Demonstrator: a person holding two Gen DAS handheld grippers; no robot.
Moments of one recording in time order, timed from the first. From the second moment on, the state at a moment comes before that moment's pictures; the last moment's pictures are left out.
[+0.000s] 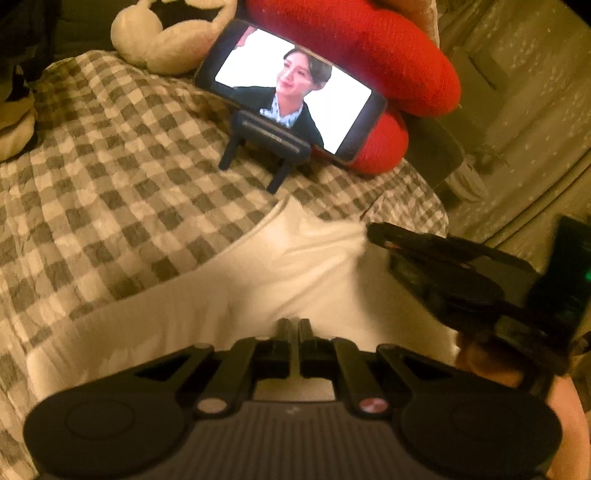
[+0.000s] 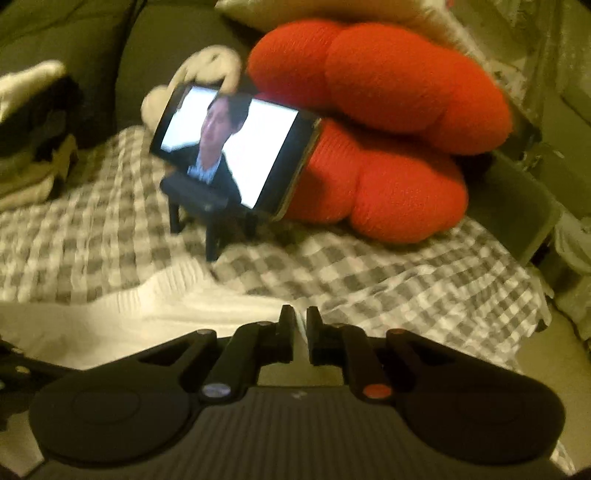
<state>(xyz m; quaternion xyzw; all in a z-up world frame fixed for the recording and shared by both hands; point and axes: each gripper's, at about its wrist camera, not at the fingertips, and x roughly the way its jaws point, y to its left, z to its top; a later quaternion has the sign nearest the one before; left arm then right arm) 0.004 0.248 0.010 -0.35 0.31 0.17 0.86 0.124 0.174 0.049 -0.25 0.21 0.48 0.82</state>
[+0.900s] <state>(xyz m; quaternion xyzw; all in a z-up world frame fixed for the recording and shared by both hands) -0.056 0.288 0.023 -0.39 0.27 0.16 0.86 0.003 -0.072 0.070 -0.14 0.32 0.35 0.87</state>
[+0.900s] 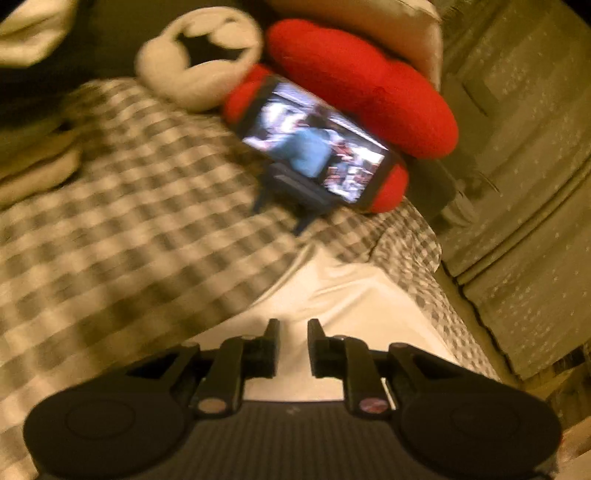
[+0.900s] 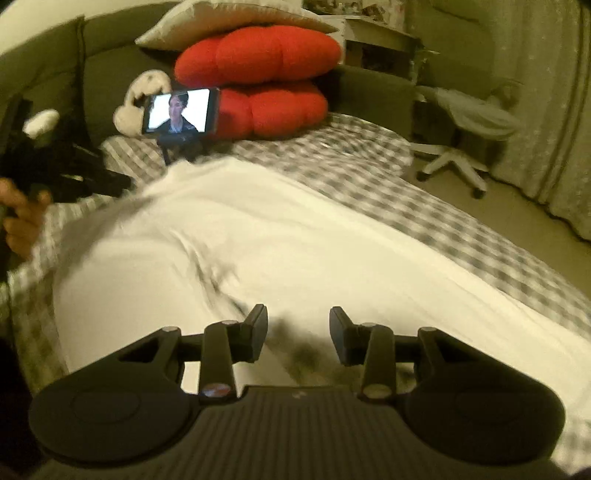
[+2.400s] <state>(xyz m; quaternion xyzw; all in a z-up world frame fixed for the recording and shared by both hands) -0.117 0.277 -0.008 -0.35 0.29 0.18 0.87 -0.147 -0.370 0.005 0.23 0.29 0.07 0.93</state>
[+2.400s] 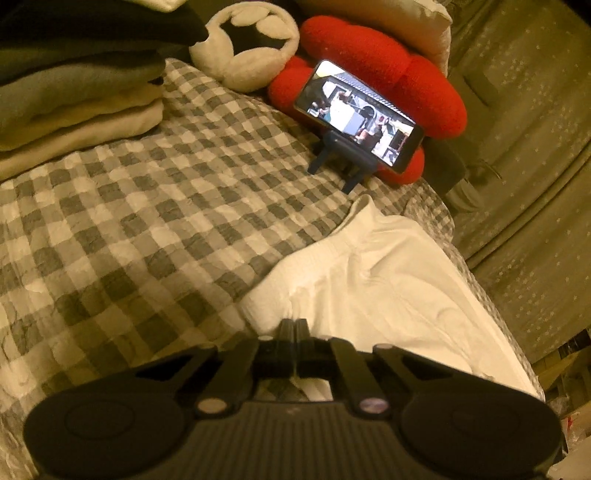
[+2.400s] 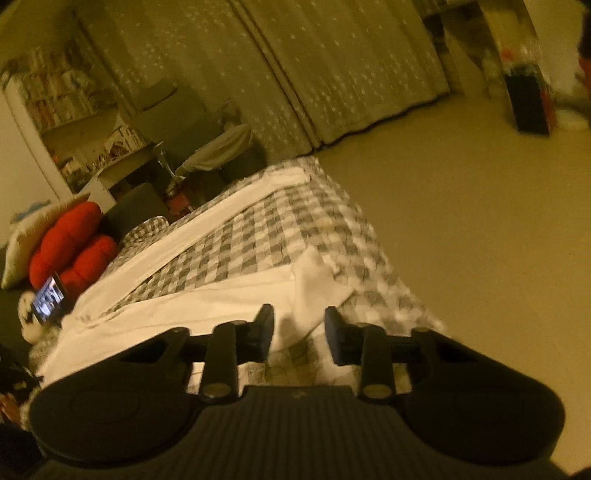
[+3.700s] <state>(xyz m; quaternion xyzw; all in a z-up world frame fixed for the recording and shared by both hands) -0.133 0.270 -0.001 -0.27 0.28 0.18 0.90 -0.092 -0.377 0.012 0.06 0.27 0.11 0.95</state>
